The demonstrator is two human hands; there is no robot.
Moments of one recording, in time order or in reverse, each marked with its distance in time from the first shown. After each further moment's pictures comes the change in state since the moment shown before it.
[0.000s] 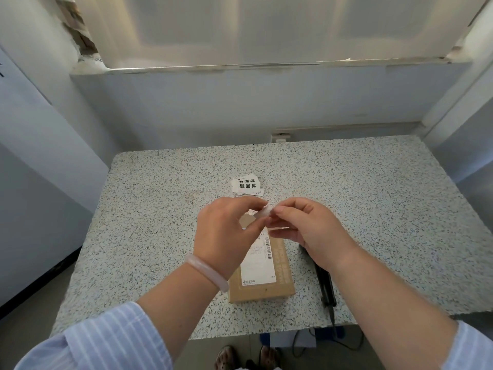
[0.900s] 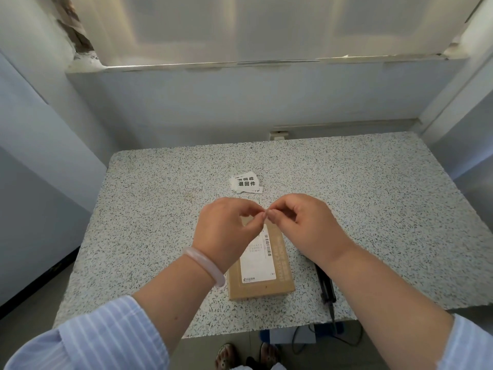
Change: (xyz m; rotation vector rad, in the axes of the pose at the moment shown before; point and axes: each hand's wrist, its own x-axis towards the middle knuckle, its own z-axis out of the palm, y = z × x) left_hand 0.005 0.005 -0.006 0.006 -0.174 -0.131; right_hand -0.004 -0.001 0.002 -0.830 0.071 -0.358
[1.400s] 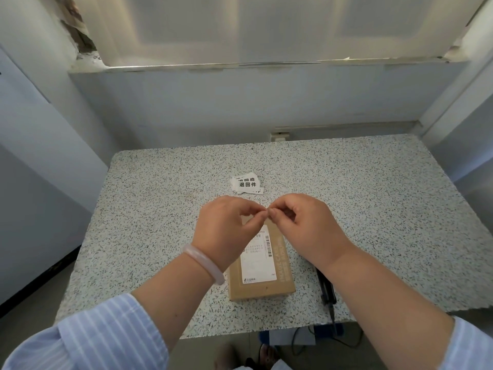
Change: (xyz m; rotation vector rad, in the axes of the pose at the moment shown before) left_hand 0.002 0.001 -0.003 0.028 0.017 0.035; right_hand 0.000 -0.003 0.003 -0.051 0.037 -0.024
